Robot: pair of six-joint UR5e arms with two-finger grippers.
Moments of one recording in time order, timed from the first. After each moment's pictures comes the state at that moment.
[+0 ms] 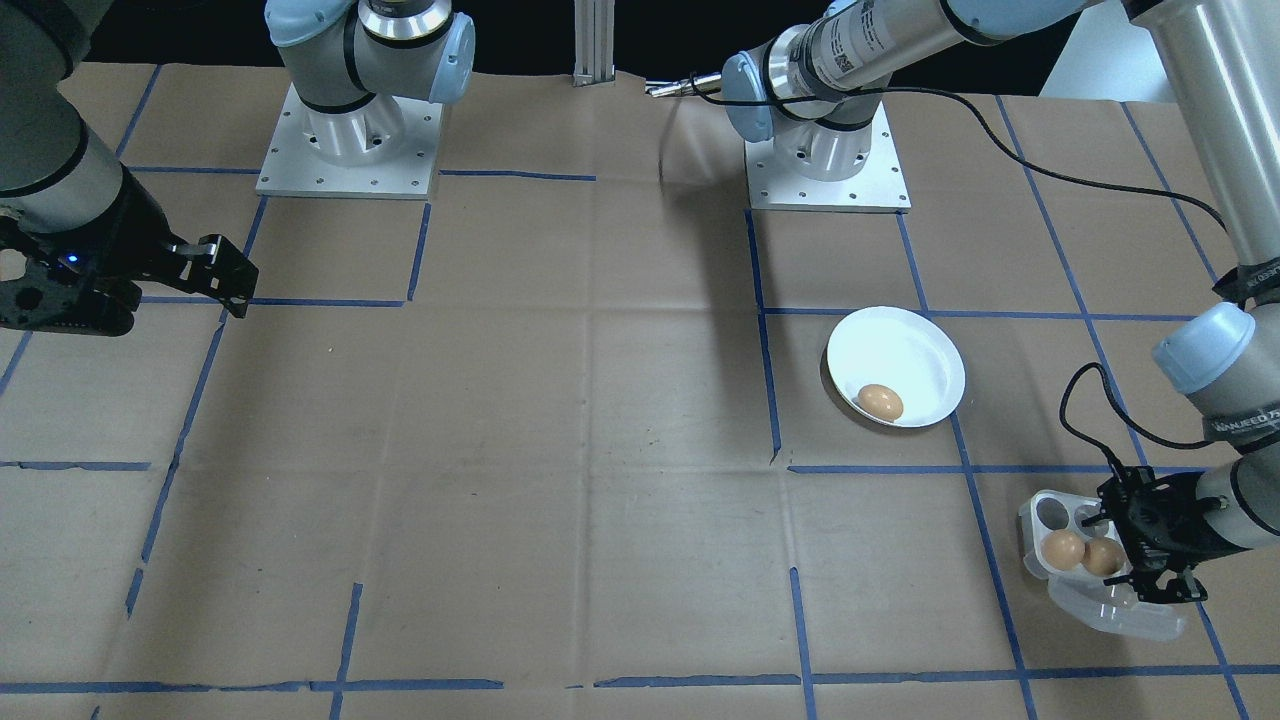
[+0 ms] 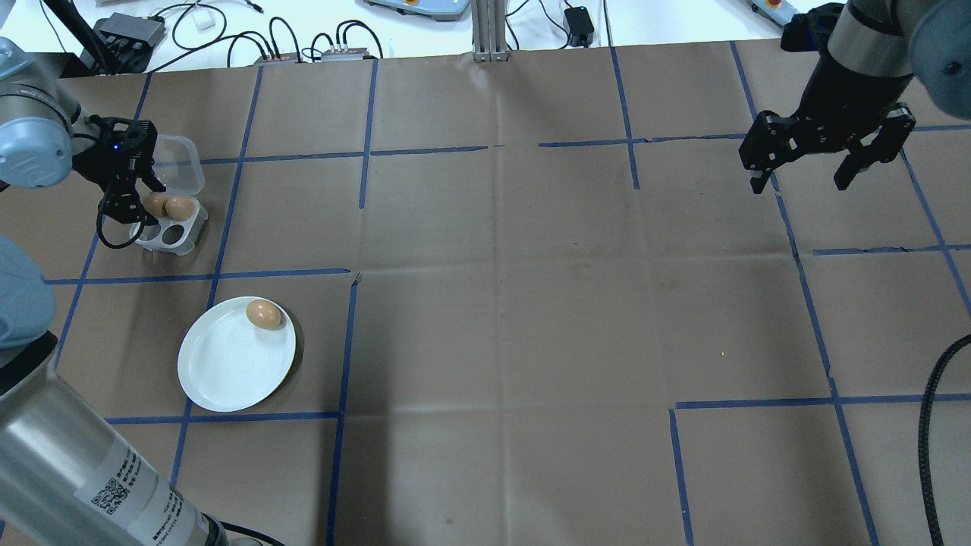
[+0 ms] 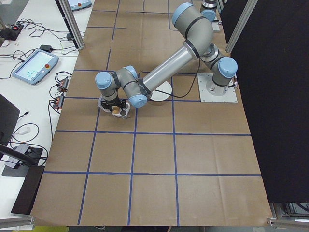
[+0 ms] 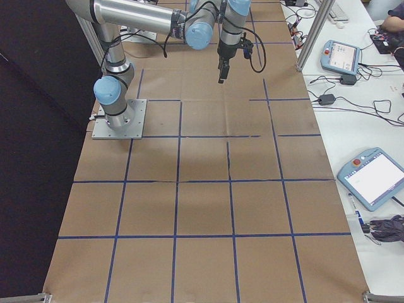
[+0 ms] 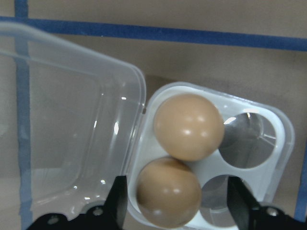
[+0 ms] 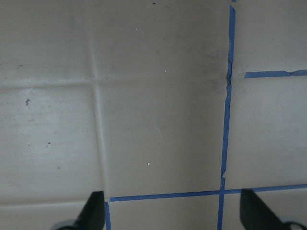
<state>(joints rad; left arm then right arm) -1.06 -2.23 -1.41 -1.13 1.55 2.01 1.39 -1.48 1.60 -1.57 -1.64 -0.14</state>
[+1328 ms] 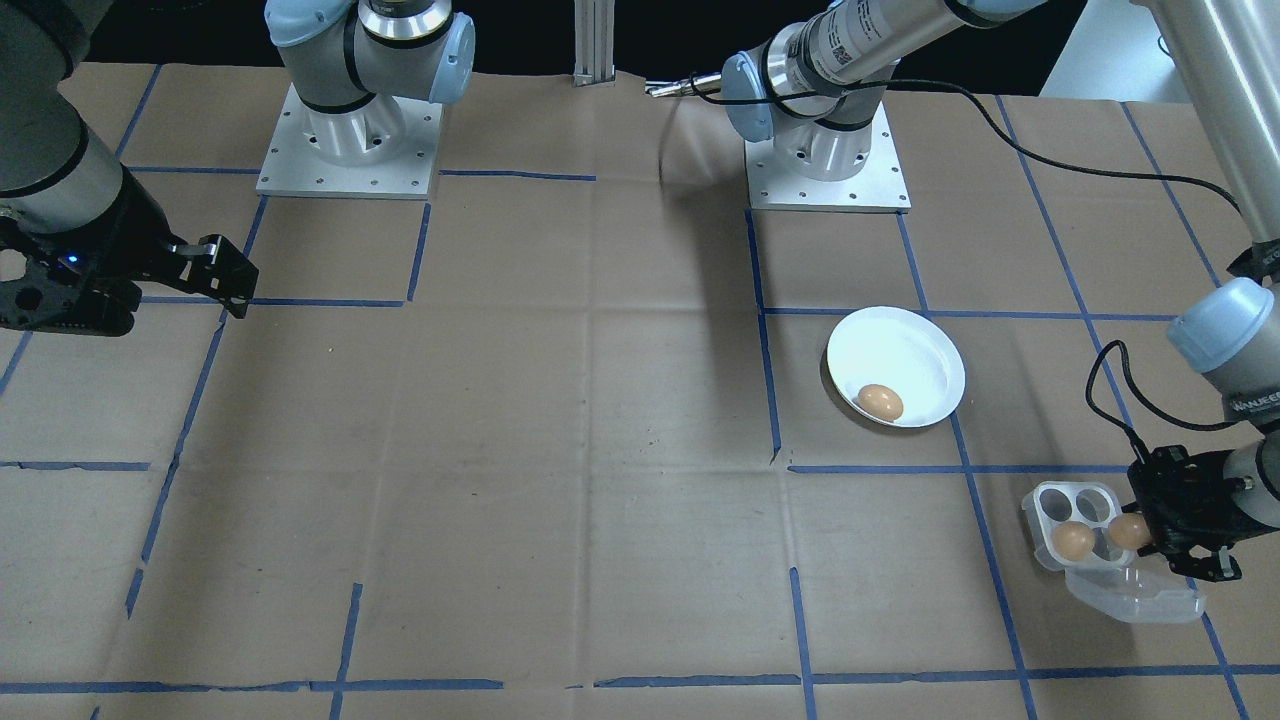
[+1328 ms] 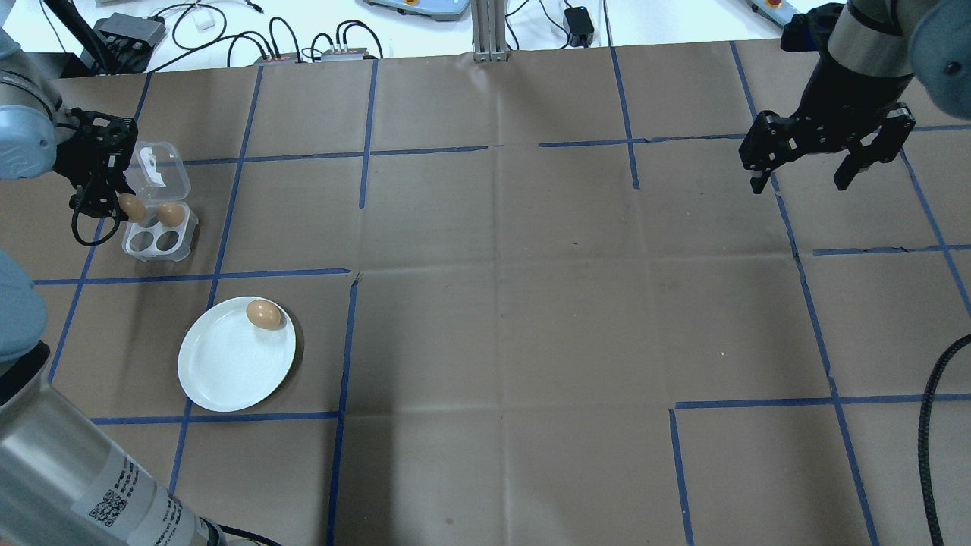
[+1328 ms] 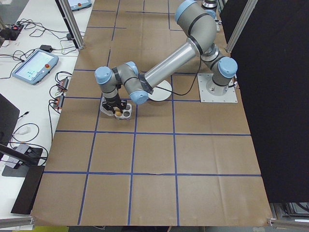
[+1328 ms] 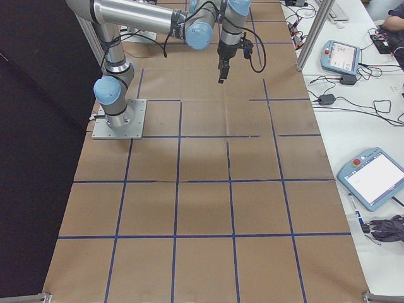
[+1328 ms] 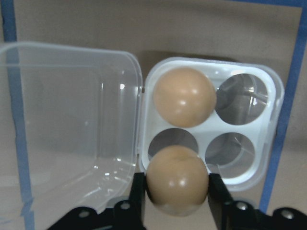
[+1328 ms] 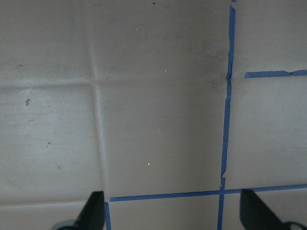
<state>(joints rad) -1.07 -2.17 -1.41 -1.16 1.69 2.00 1.39 -1.48 1.60 -1.57 -1.64 -0.14</state>
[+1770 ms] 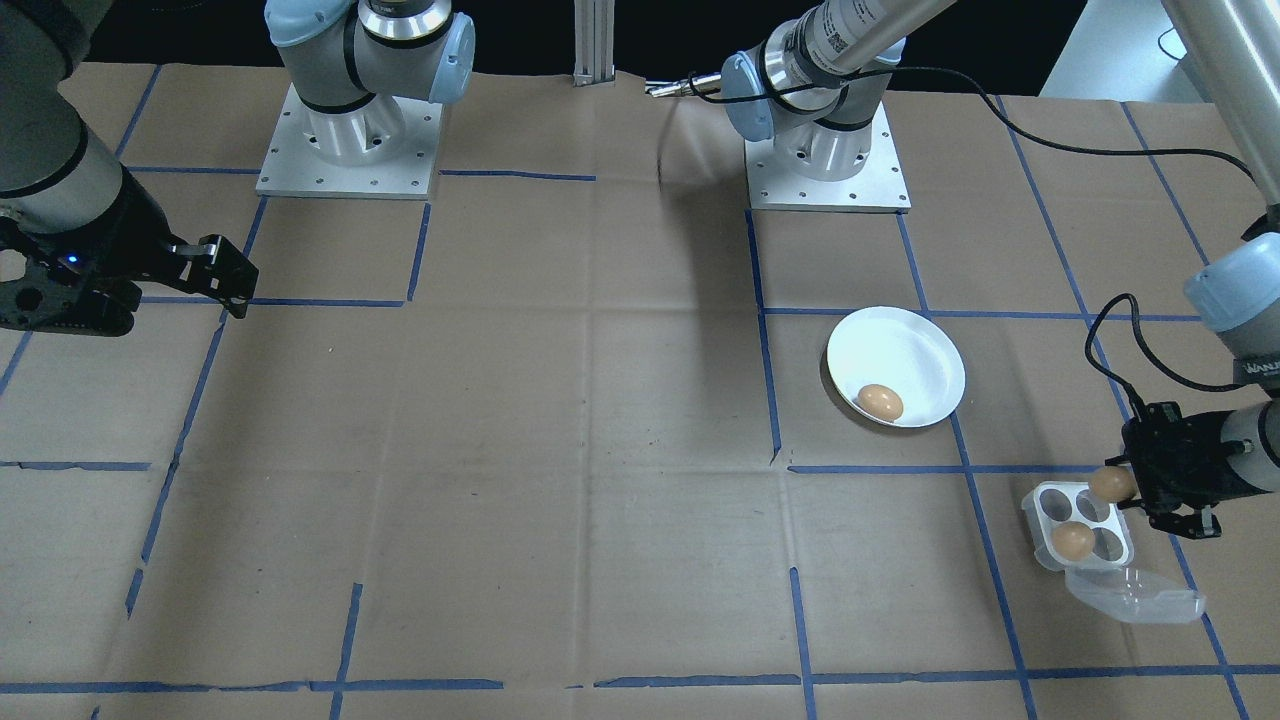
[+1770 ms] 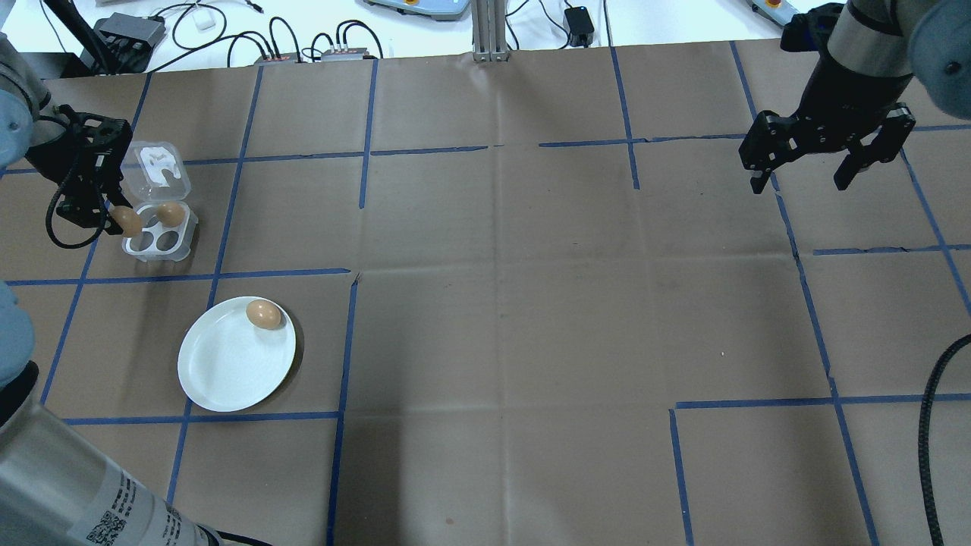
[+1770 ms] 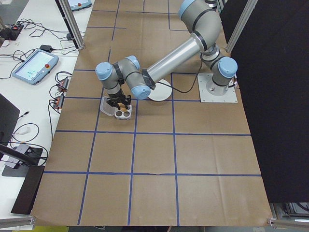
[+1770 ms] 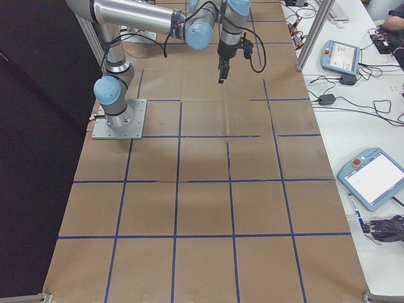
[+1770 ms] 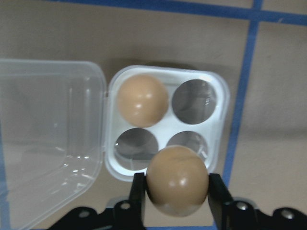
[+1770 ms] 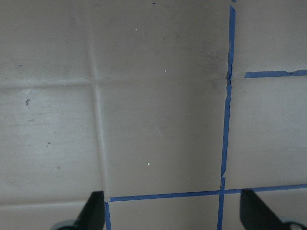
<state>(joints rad) -1.07 -2.10 -1.43 -1.36 1.69 1.98 1.39 -1.48 1.60 -1.57 -1.64 -0.14</state>
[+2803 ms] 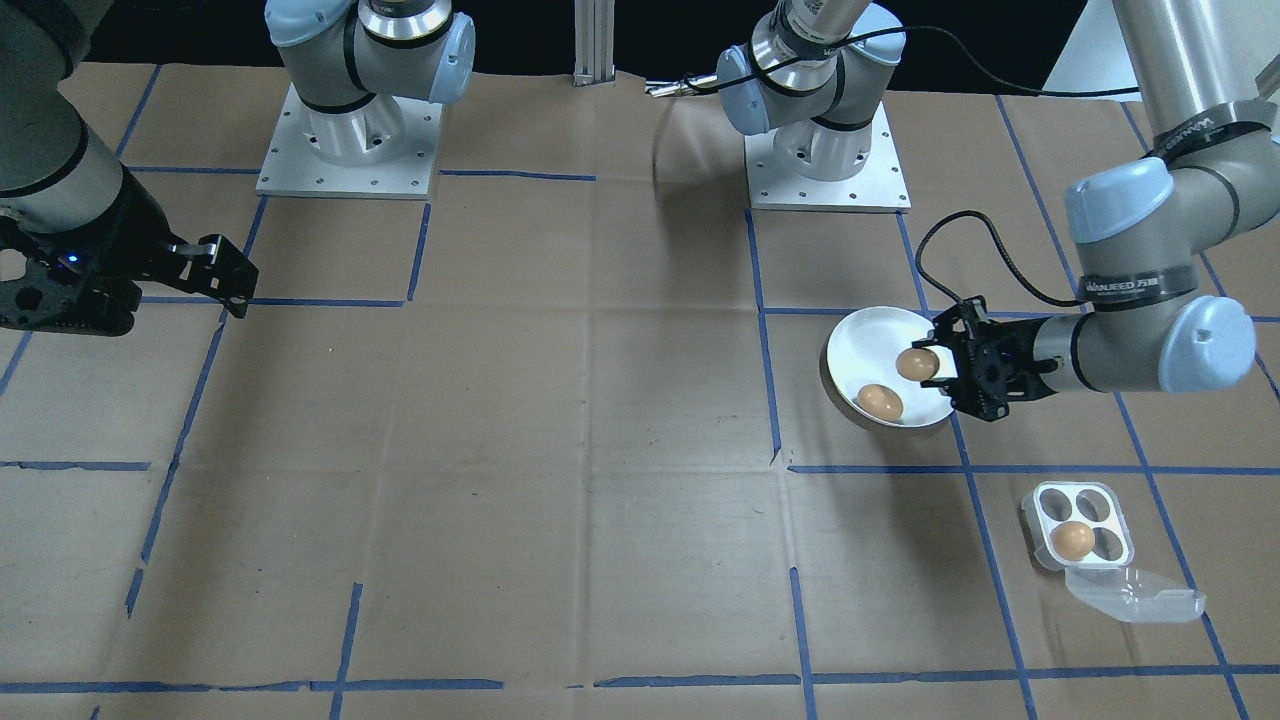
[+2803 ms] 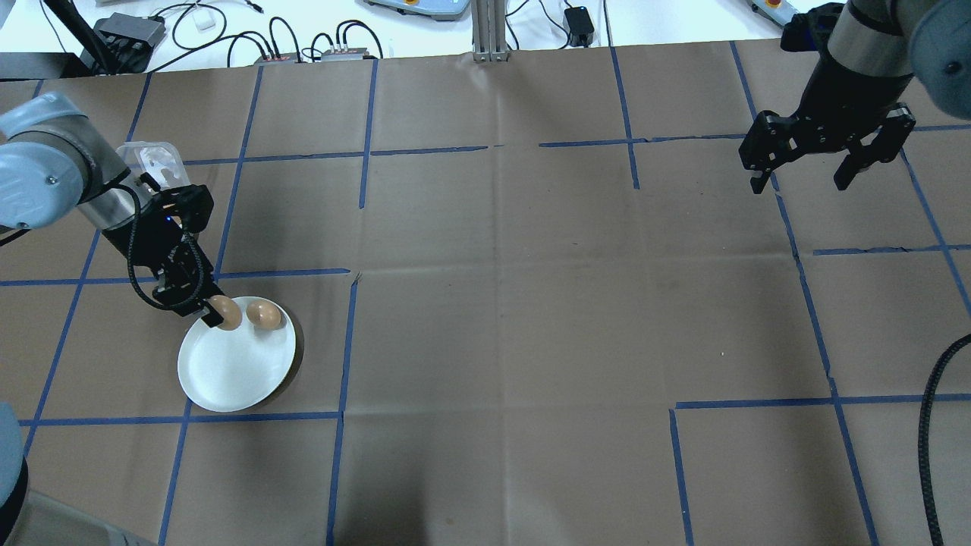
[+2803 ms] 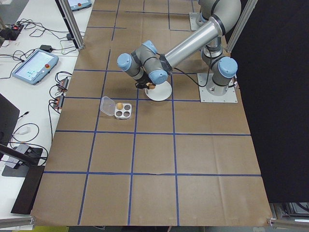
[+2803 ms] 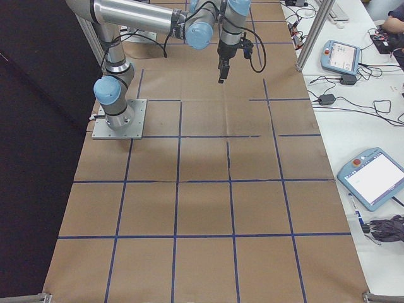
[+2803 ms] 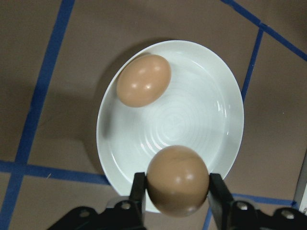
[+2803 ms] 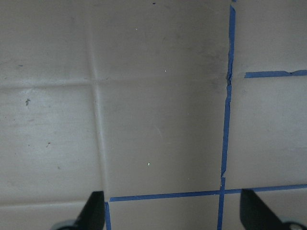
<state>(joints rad) -1.15 -1.91 -1.78 -1.60 1.42 1.68 1.39 -1.48 1.60 -1.57 -1.64 -0.14</state>
